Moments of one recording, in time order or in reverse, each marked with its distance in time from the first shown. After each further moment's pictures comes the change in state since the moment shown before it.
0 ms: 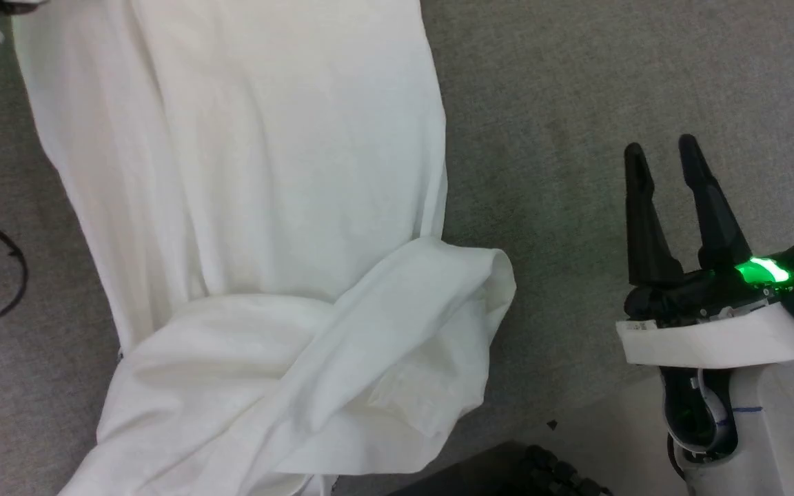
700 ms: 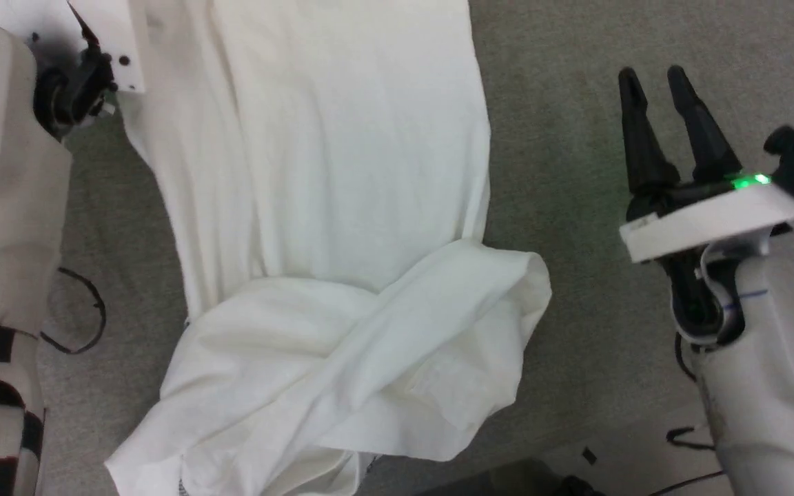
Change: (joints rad) left arm 0.226 -0.046 -0.018 -0.151 0.023 0.054 -0.406; right arm -0.271 -0.043 -0.004 0.307 0.107 0.000 0.074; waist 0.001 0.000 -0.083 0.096
